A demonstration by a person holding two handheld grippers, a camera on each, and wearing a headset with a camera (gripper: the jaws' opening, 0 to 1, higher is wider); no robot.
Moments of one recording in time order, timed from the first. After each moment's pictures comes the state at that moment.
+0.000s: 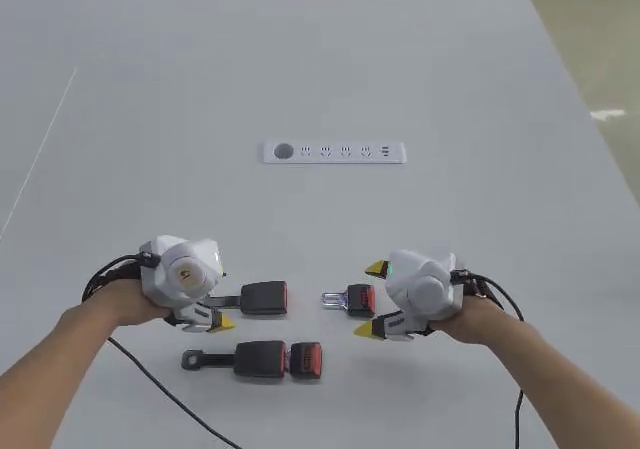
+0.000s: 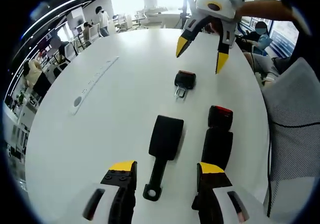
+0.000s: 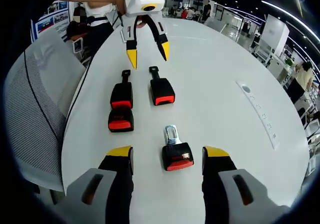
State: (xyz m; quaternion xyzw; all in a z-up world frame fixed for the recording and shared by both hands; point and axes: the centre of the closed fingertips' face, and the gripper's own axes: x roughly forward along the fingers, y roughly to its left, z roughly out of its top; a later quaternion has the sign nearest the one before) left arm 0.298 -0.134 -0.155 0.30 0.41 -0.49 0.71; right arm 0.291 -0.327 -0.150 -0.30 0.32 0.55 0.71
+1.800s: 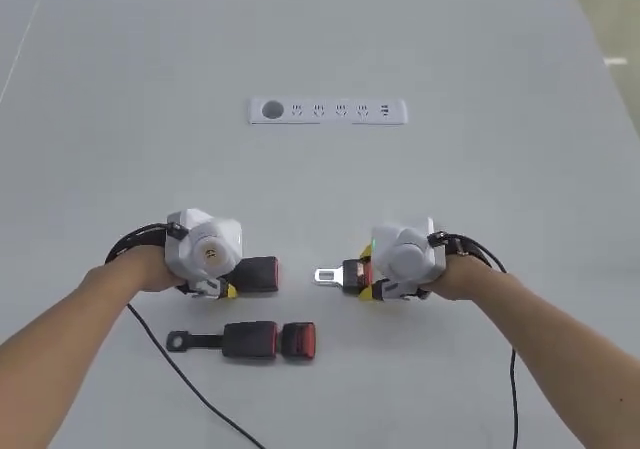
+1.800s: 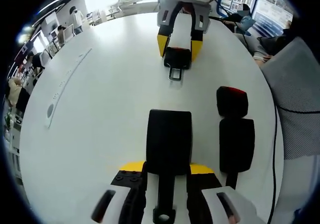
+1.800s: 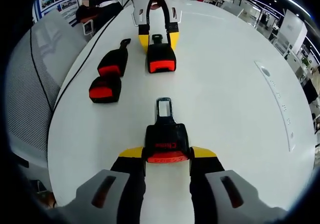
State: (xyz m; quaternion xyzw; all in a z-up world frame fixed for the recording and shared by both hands) left arm 0.308 -0.157 -0.204 0.35 0.42 -0.55 0.63; right arm 0.309 -0.335 -0.208 -0.34 0.37 0.58 0.64
